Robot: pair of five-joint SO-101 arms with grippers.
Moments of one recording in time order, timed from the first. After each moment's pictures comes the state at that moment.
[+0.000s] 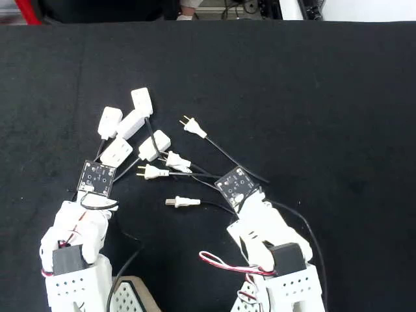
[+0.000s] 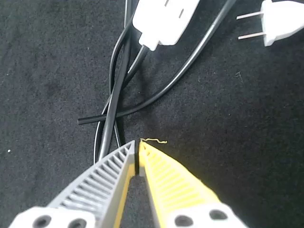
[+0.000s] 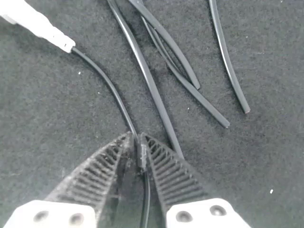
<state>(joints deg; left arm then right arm) -17.5 -104.2 96.3 68.8 -27.6 -14.4 -103.2 96.8 74.4 19.7</state>
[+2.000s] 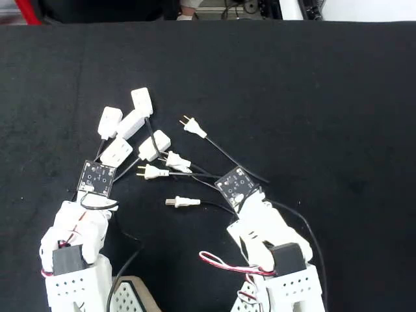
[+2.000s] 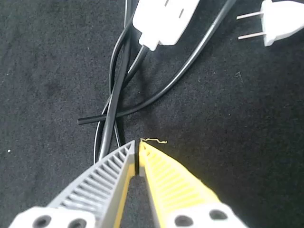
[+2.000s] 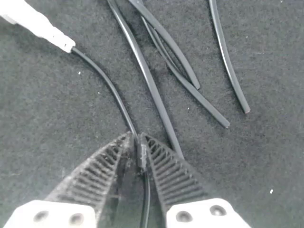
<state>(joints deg) -17.5 -104.2 96.3 68.8 -27.6 -14.4 -103.2 96.8 74.4 19.7</state>
